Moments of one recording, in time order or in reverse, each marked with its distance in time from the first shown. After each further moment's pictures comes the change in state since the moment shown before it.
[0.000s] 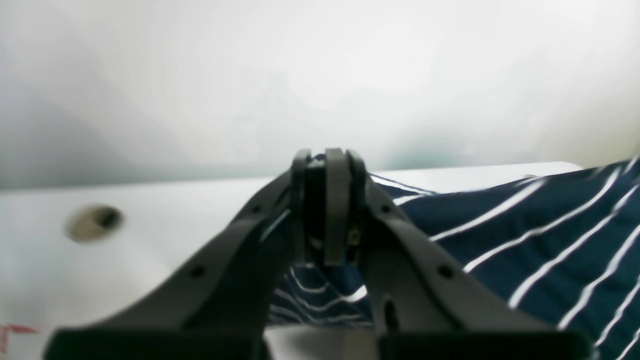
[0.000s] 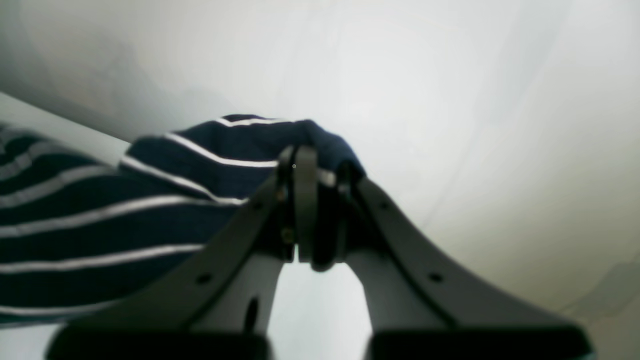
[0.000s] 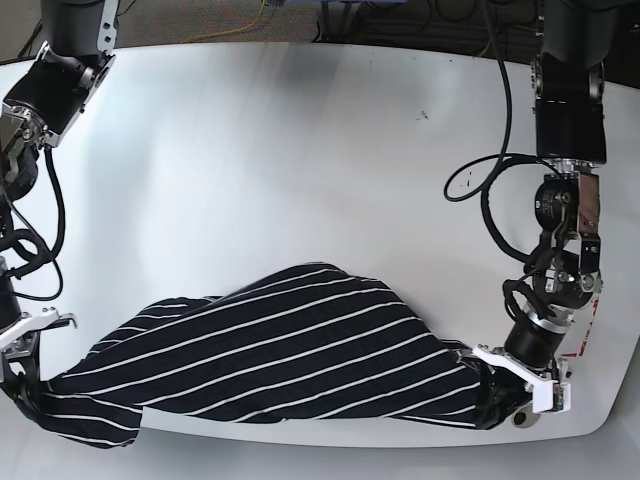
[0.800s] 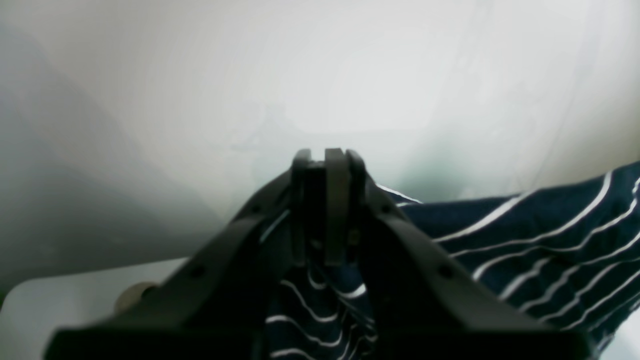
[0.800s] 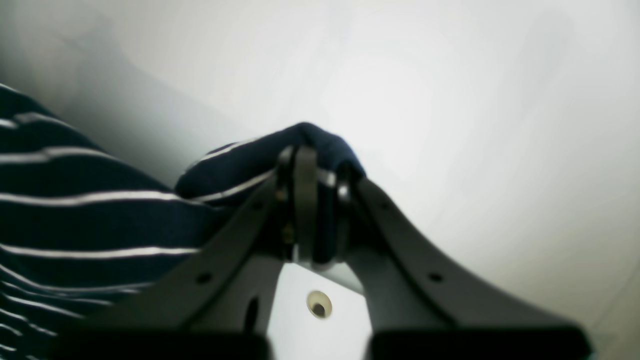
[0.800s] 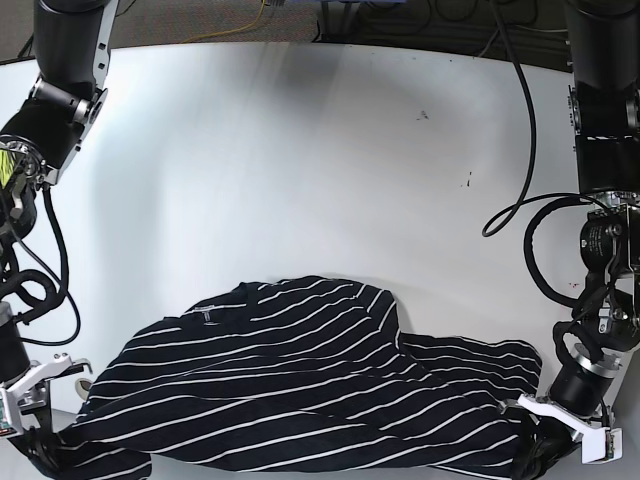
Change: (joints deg) left arm -9.8 -6.7 0.2 0.5 -7.9 -0.2 3.7; right arm 10.9 0.1 -9.1 0.0 -5.7 0.2 0.2
